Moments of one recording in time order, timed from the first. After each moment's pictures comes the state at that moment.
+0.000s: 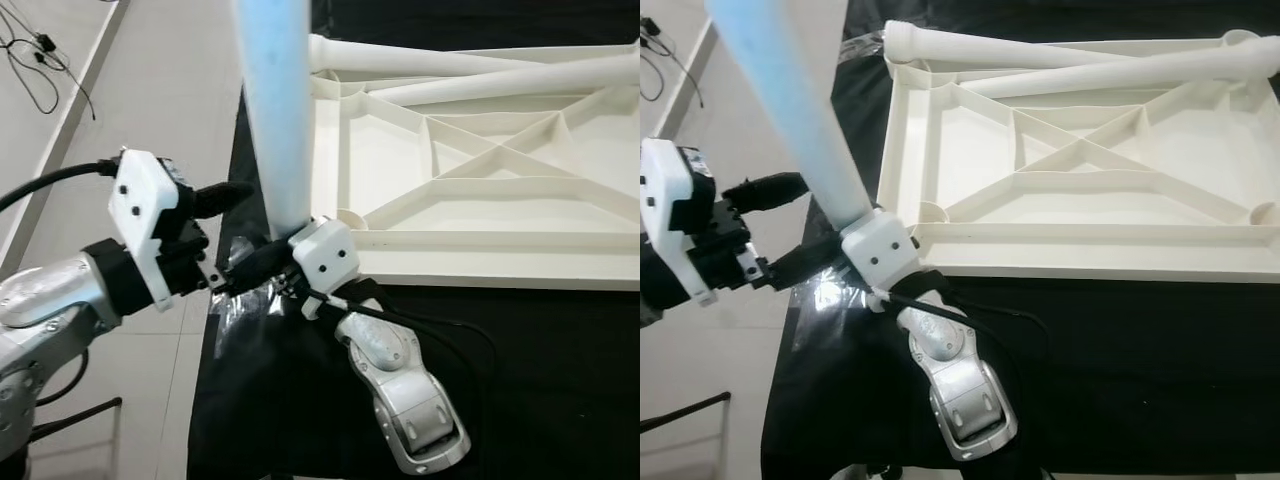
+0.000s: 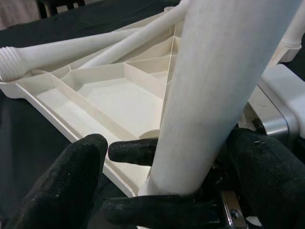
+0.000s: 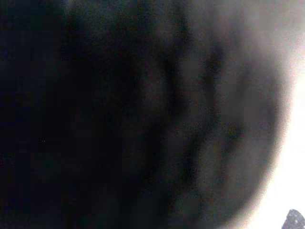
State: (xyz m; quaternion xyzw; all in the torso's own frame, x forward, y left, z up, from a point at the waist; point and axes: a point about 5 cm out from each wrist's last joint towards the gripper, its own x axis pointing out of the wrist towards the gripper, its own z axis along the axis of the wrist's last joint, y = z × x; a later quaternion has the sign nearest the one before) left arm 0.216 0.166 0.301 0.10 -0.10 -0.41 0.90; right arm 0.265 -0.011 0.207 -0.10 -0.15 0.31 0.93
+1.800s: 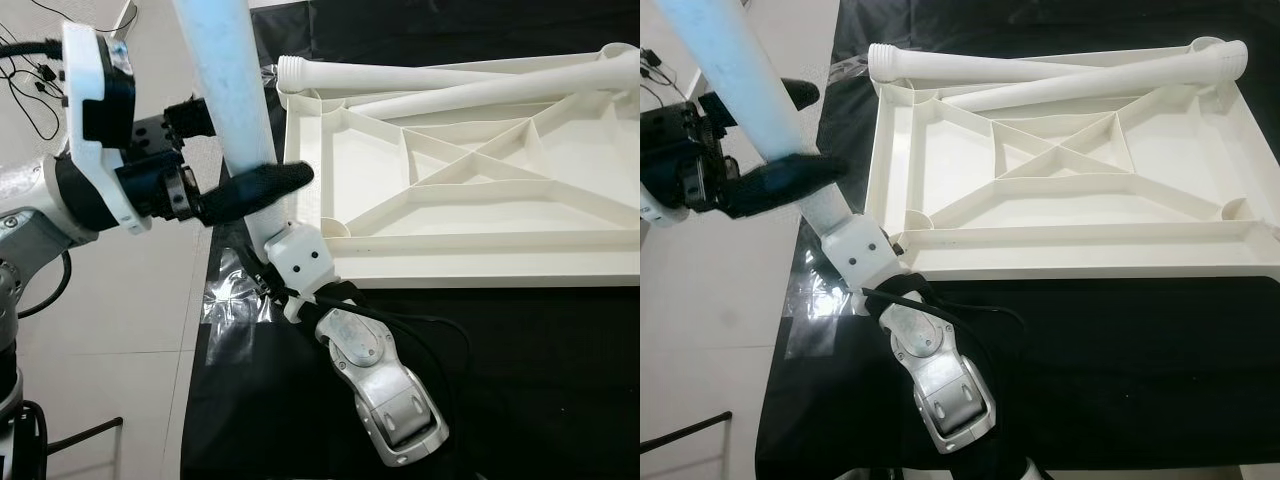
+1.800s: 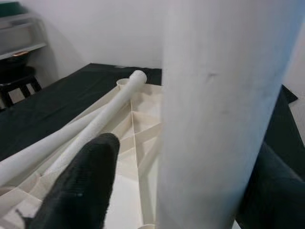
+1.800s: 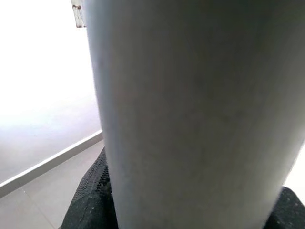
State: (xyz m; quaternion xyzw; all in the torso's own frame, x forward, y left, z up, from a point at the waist) left arm 0.237 0.161 0.363 0.10 -0.20 -0.51 0.83; right arm 0.271 0.000 0.194 -0.11 -0.13 0.31 0.94
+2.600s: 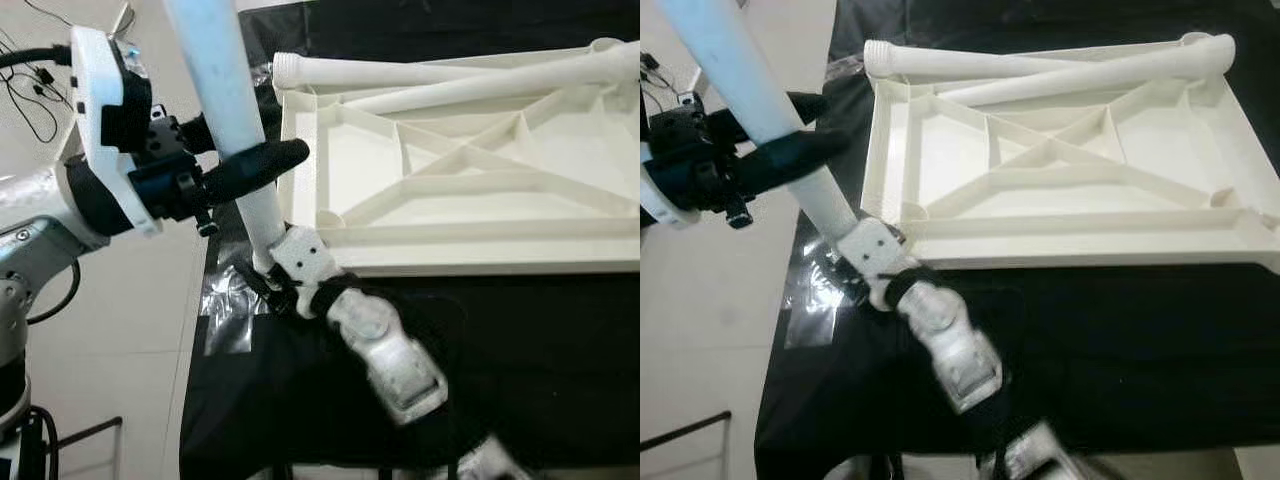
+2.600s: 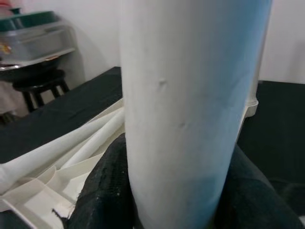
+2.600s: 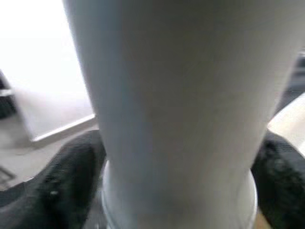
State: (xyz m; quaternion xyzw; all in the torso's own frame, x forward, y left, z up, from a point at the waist) left arm 0.232 0.155 0.361 0.10 -0.22 -0.49 0.84; right arm 0.319 -0.018 0.192 -0.14 -0.09 0.42 0.89
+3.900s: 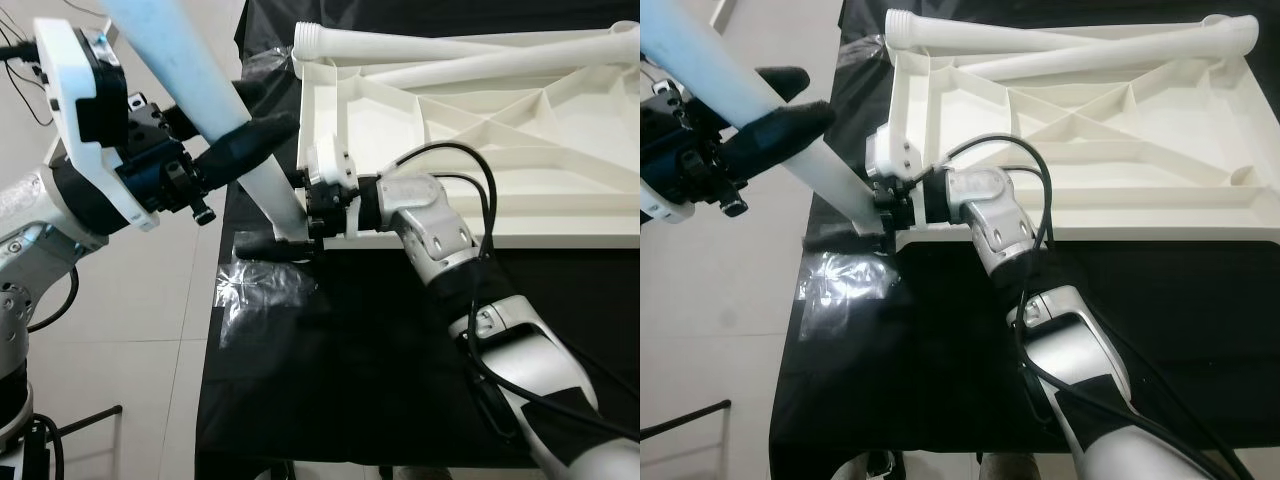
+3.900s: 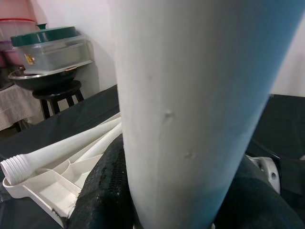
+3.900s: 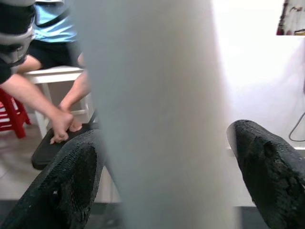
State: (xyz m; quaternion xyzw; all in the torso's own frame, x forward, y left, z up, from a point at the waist) left arm 0.228 0.158 0.359 0.08 -0.24 -0.48 0.84; right arm 0.355 -0.036 0.281 -0.15 -0.14 0.69 0.69
